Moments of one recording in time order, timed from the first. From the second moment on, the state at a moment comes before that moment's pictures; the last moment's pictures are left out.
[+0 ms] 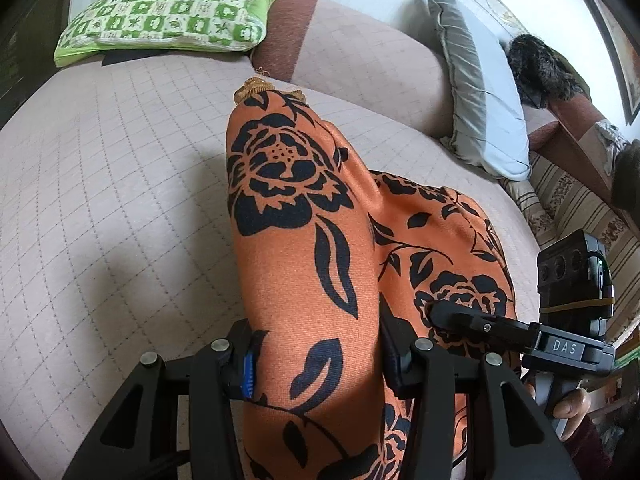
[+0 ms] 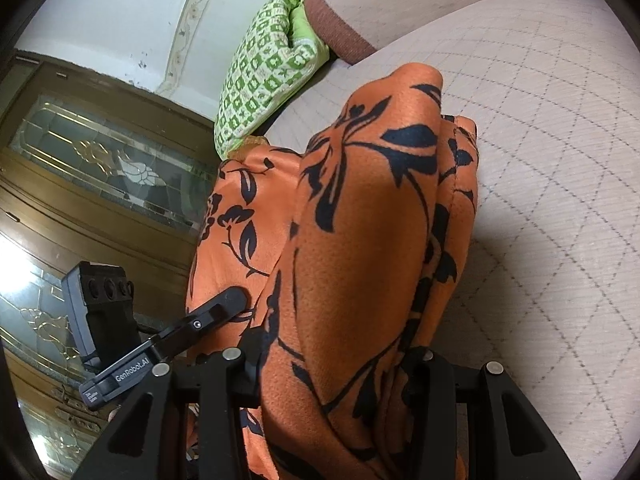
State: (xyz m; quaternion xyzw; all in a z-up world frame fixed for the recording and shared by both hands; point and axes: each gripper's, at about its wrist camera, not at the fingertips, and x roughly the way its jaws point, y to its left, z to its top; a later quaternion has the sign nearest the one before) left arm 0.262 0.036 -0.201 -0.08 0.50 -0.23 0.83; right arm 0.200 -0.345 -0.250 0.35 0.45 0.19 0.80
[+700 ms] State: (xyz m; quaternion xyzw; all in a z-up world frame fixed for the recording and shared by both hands) left arm 0.275 0.032 -0.217 -0.06 0.52 -0.20 0.82; right arm 0.215 -0.327 -0.261 0.33 0.48 0.17 0.80
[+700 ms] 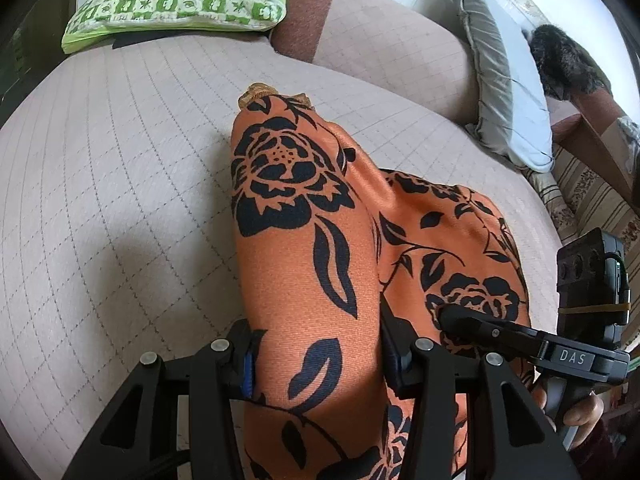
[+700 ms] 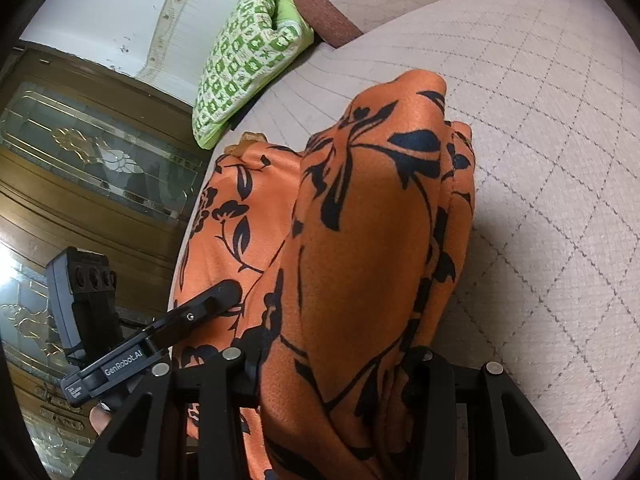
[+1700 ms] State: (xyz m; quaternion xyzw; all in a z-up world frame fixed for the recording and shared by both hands) left arm 0.284 0.035 -0.239 -0.02 0.54 -0.13 0.83; right arm 0.240 -0.320 -0.283 0.34 0.50 0.16 0.78
